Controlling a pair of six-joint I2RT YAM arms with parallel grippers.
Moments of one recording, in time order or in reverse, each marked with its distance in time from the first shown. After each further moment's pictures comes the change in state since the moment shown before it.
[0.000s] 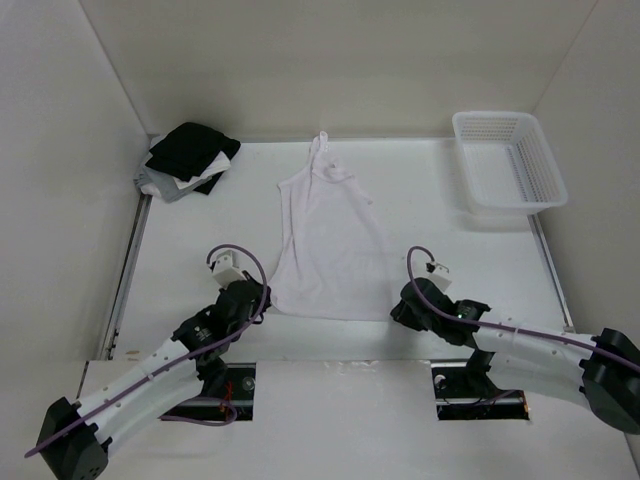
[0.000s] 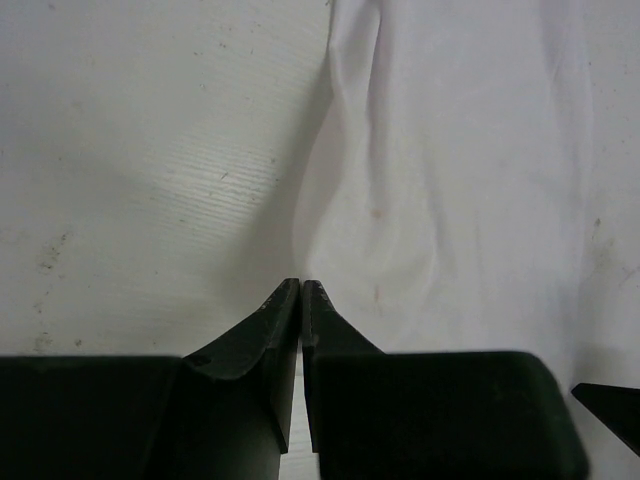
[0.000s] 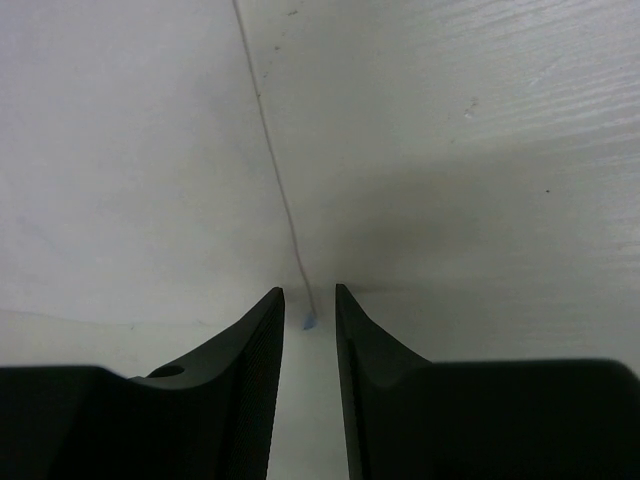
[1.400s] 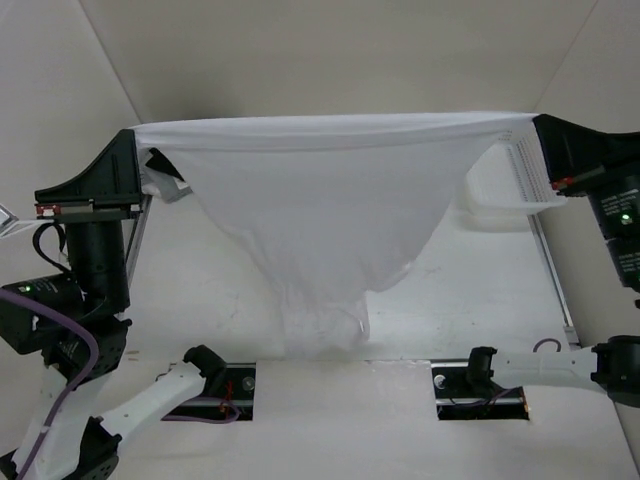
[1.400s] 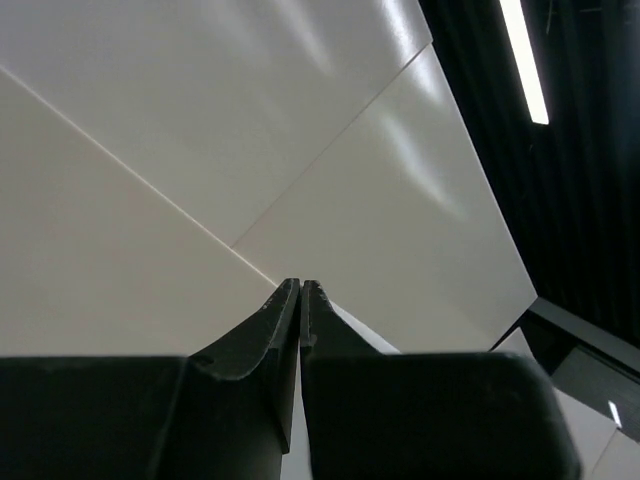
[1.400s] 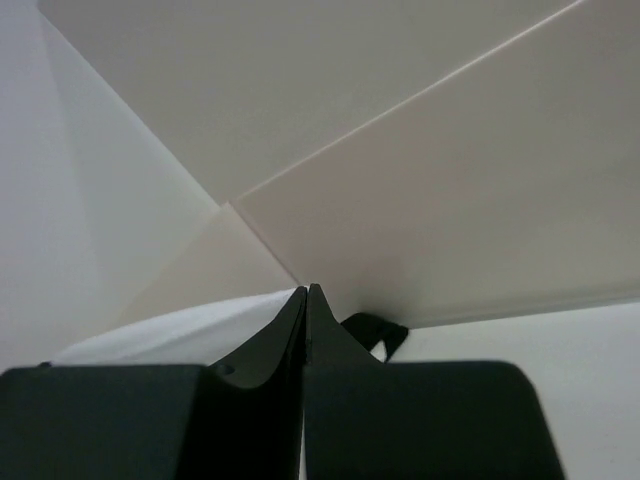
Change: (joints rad) left arm 0.106 0.089 1.131 0.325 -0.031 0.335; right arm 0.321 -0.022 1.572 -0.066 0.542 -0.952
